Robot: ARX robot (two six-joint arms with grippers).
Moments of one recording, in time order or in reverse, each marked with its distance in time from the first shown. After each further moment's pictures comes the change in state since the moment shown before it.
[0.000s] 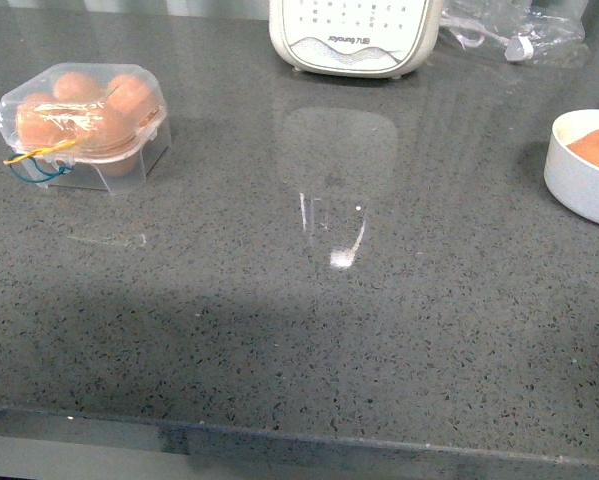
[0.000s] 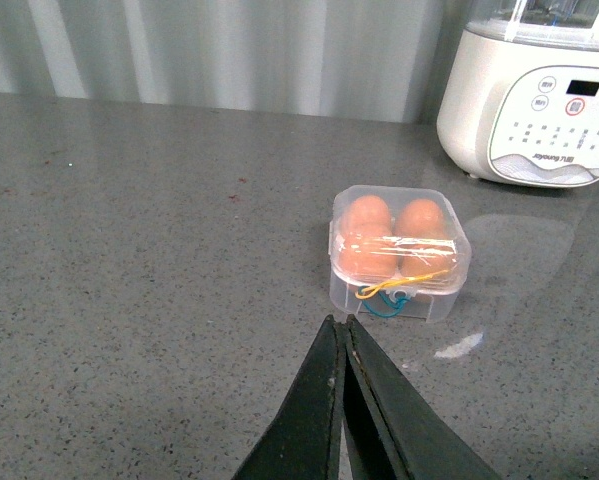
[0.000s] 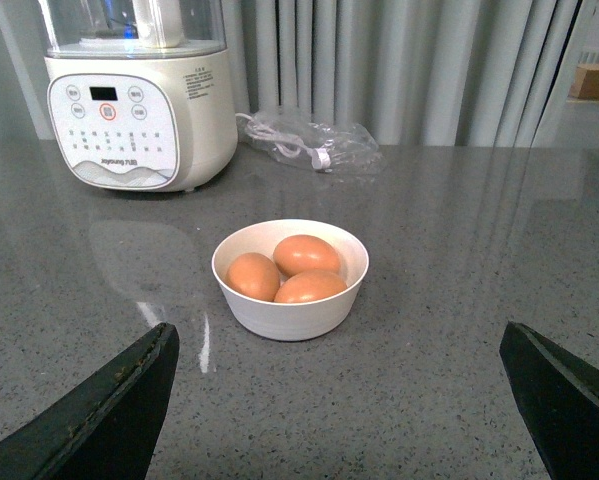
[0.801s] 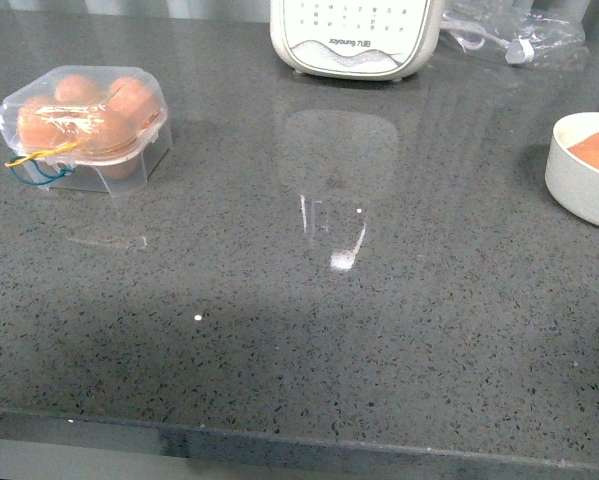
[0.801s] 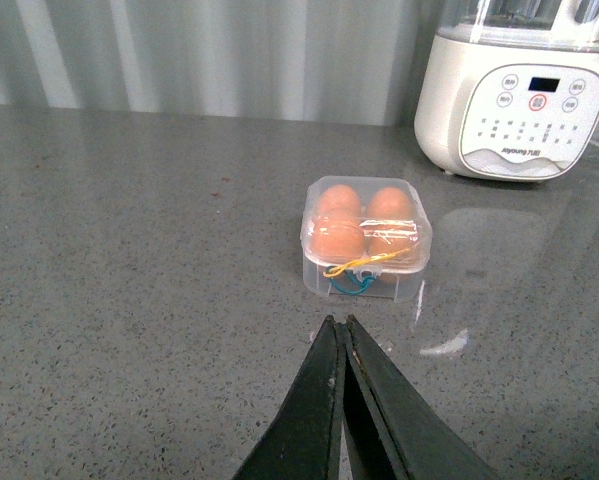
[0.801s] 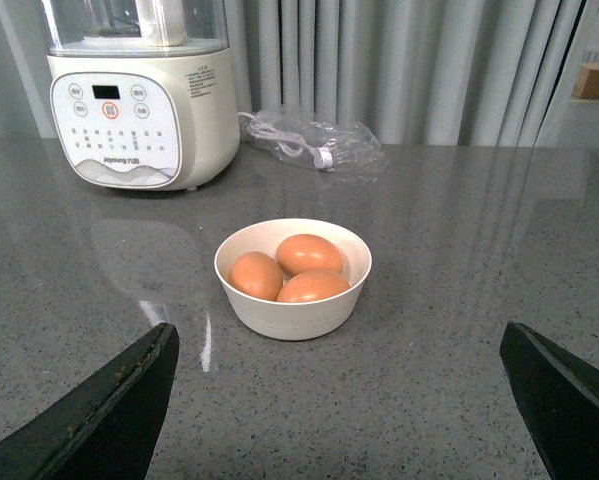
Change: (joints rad) left arm -0.156 -0.356 -0.032 -0.296 -0.151 -0.002; right arm 0.000 0.000 0.000 0.000 0.000 0.000
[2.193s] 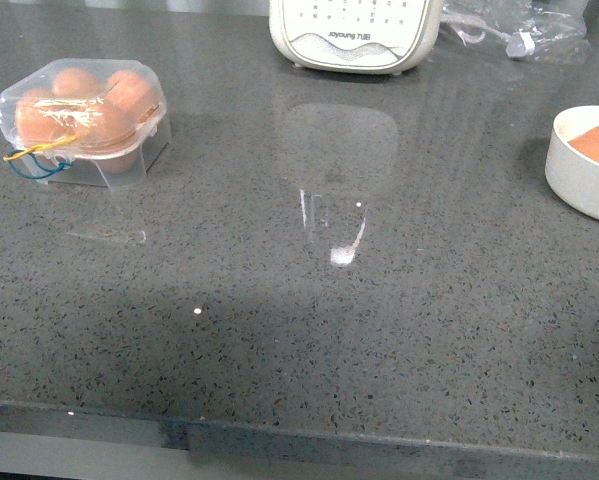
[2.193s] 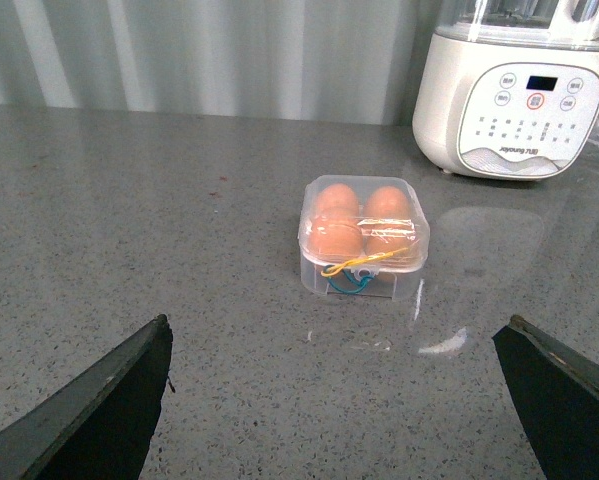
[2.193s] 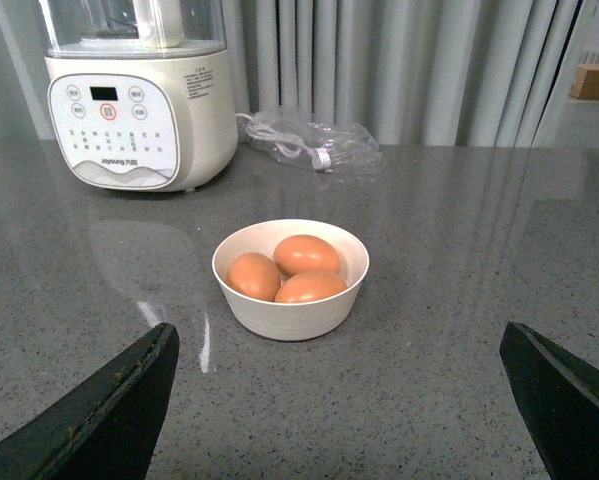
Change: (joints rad) left arm 0.000 0.000 0.000 -0.001 0.000 0.000; right arm 0.000 0.000 0.000 0.000 0.000 0.000
